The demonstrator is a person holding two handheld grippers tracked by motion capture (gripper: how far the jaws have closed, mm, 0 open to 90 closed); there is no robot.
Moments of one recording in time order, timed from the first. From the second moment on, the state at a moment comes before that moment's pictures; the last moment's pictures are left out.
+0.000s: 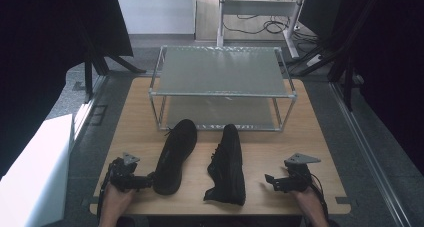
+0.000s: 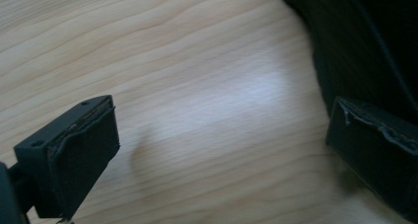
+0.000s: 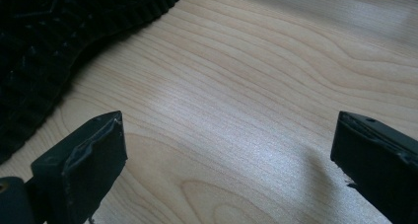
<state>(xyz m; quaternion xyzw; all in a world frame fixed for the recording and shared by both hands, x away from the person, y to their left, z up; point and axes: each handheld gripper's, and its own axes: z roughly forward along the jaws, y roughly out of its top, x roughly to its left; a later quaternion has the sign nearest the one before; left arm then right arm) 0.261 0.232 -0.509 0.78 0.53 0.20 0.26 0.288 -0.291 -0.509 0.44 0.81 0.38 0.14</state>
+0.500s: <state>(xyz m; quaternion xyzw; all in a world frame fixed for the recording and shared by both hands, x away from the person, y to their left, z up) 0.257 0.186 -0.508 0.82 0.48 0.19 0.26 0.289 -0.291 -0.510 0.43 0.81 0.38 0.14</state>
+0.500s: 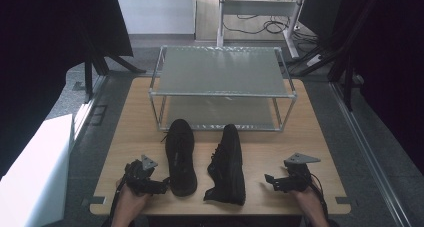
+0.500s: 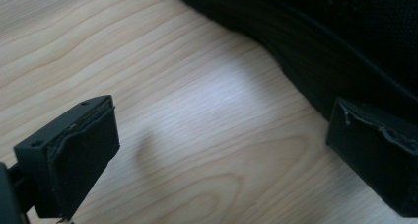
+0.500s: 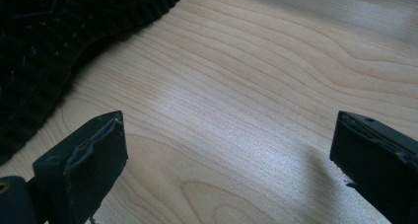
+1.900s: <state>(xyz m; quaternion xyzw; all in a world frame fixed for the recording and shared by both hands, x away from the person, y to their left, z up) 0.257 0.205 -0.508 0.78 0.51 0.22 0.29 0.296 -0.244 -0.459 0.39 0.81 0.41 0.15</state>
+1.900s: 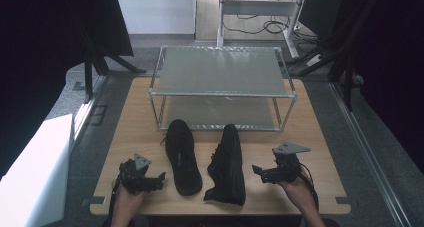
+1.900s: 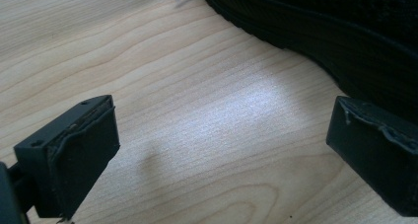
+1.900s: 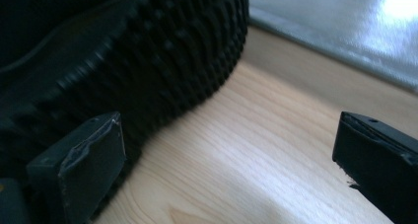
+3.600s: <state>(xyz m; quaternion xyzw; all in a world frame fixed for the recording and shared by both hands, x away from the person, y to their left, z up) 0.259 0.203 -0.511 0.79 0.51 0.21 0.27 0.297 -0.246 -0.447 0.40 0.81 0.39 0.18</state>
